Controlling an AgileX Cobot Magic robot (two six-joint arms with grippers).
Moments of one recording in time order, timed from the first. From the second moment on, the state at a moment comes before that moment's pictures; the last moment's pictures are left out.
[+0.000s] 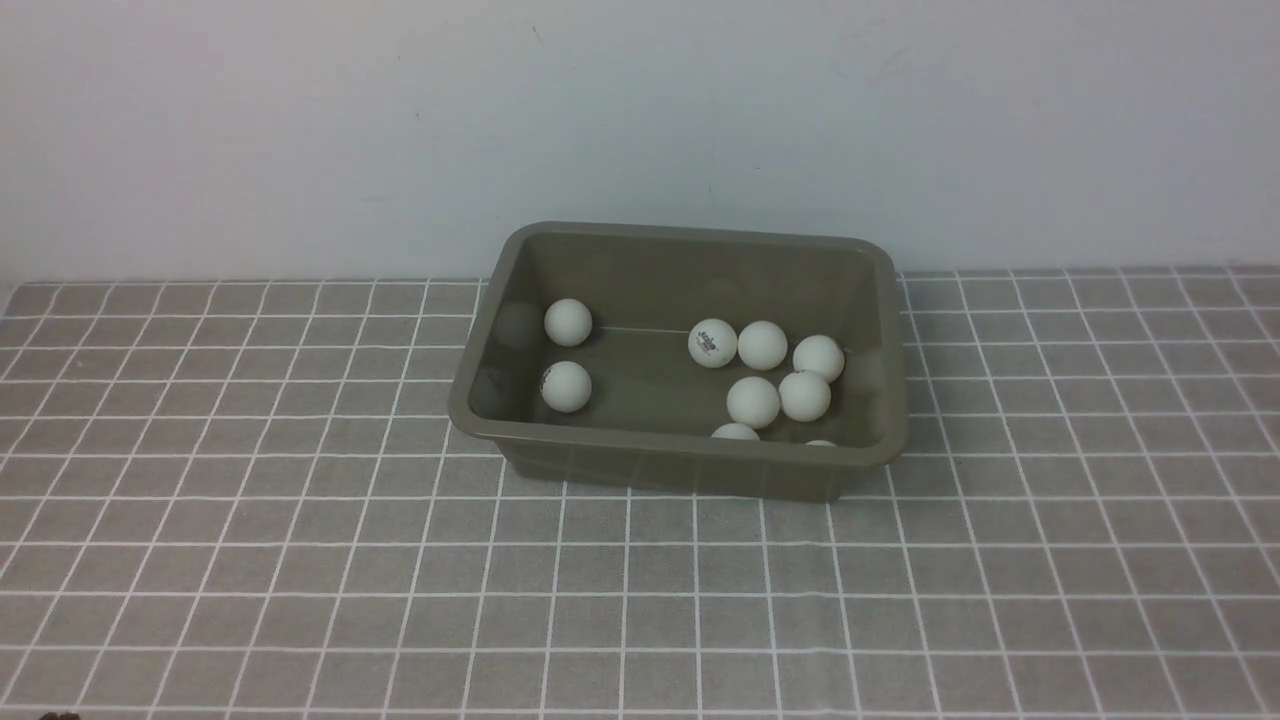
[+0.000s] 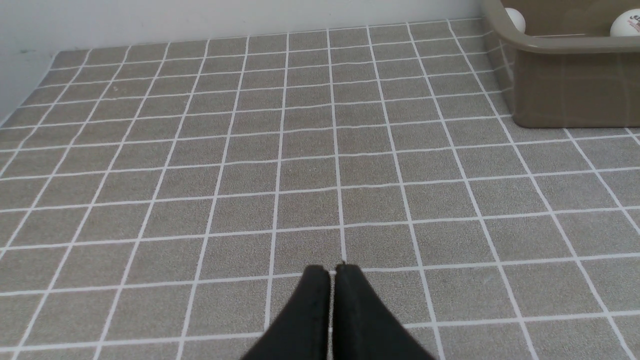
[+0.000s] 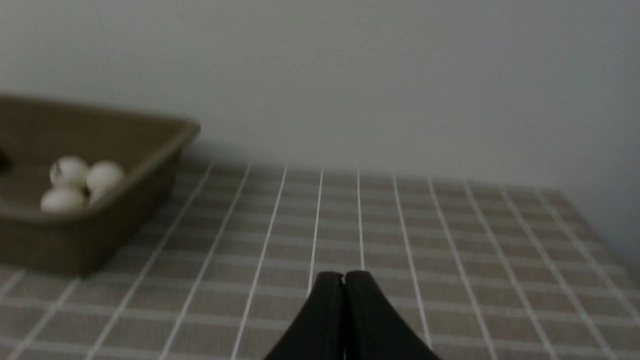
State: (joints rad) right arm -0.04 0.00 -0.02 0.00 0.36 -0.04; left arm -0.06 -0.01 0.02 0.03 0.38 -0.03
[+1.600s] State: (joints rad) right arm -0.04 0.00 0.02 0.00 0.39 -0.04; left arm -0.06 -0.01 0.02 0.03 0.38 -0.03
